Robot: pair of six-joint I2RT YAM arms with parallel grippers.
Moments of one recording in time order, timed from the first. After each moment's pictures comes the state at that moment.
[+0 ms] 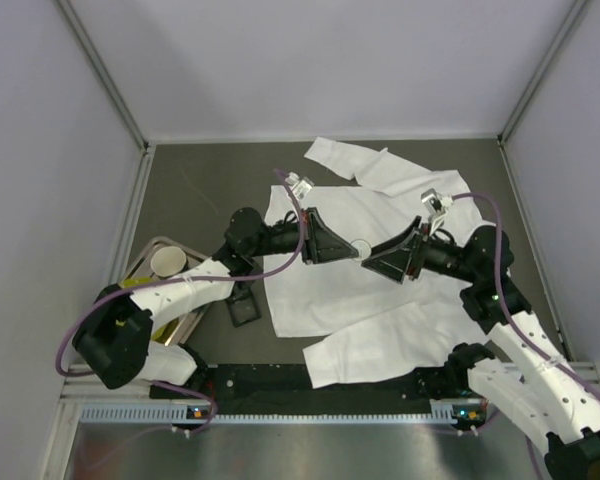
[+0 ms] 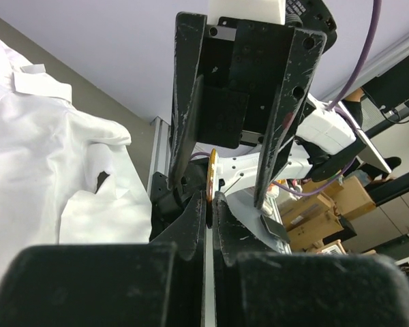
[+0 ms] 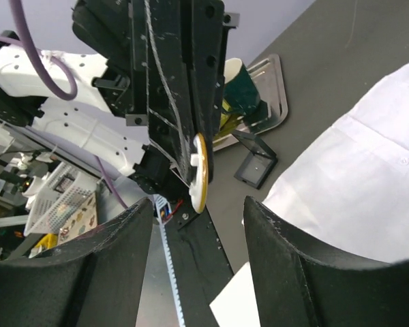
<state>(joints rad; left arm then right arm) -0.72 1.36 0.78 0.82 0.81 -0.97 0.37 0.70 0.62 0.09 -0.84 0.67</state>
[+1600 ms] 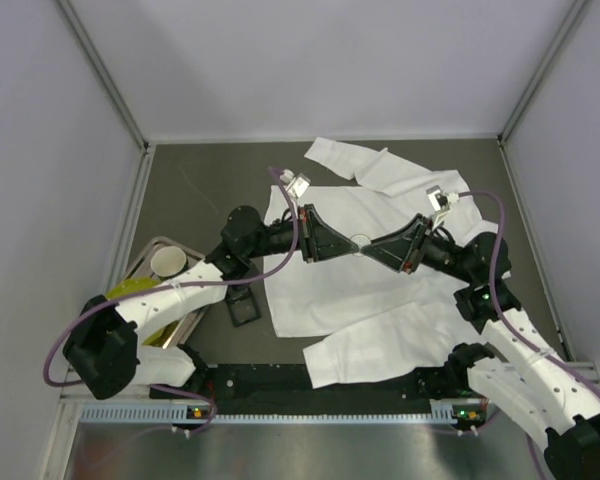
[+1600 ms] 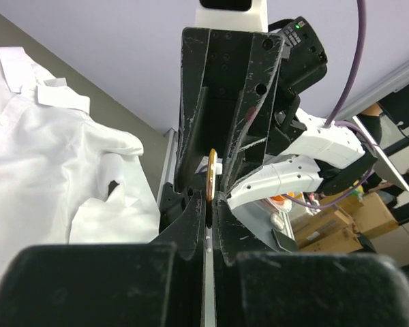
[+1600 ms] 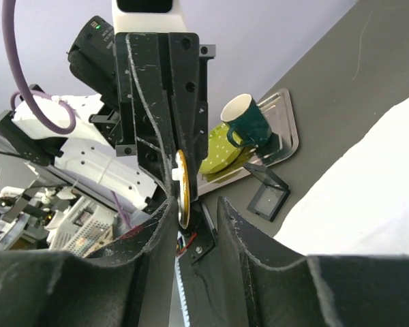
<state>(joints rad) -0.74 1.30 0.82 0.69 0.72 -0.93 0.37 0.74 0.55 0.38 -0.78 0.85</state>
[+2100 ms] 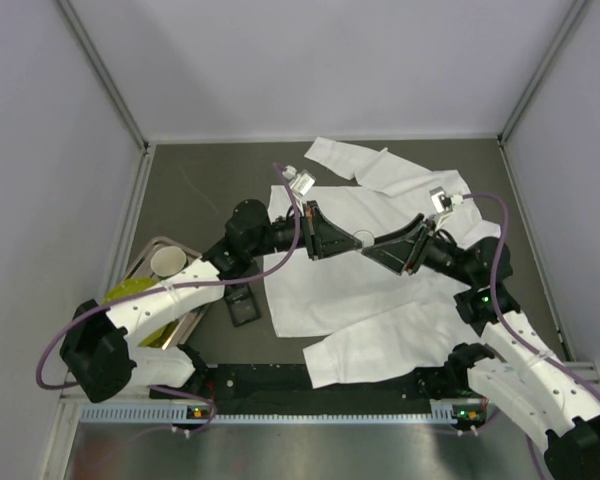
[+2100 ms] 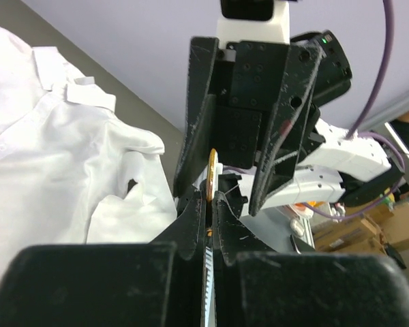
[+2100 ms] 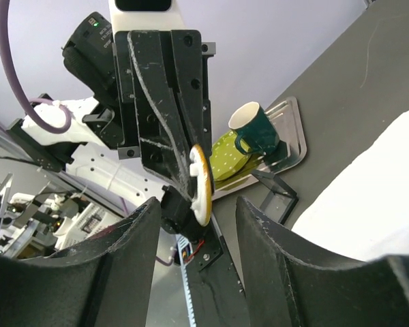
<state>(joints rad) -0.78 1.26 0.89 0.49 0.63 -0.82 0.37 0.73 0.51 0.46 -0.77 0.92</state>
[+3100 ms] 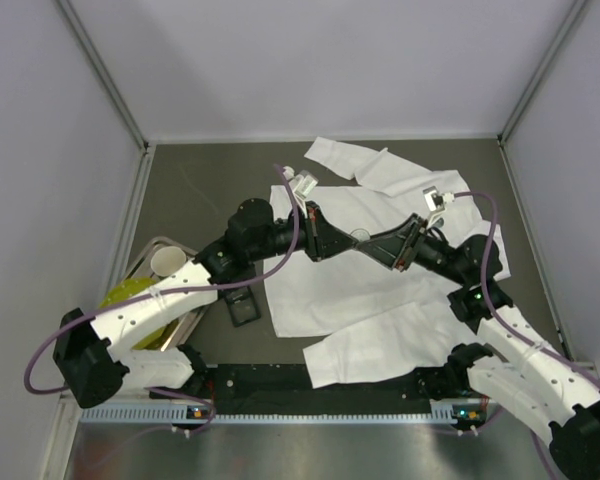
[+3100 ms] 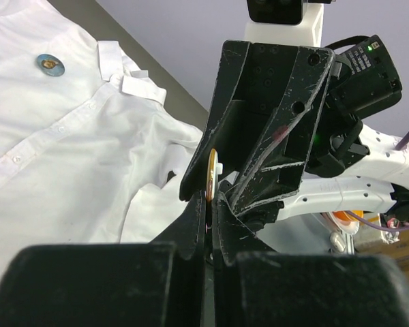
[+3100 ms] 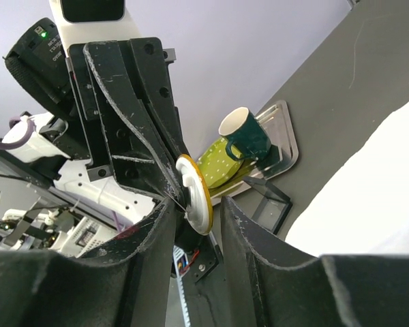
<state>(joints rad) -0.84 1.21 0.98 0.18 0.42 -0.68 0.44 0.78 0.50 0.49 -0.67 0.91</state>
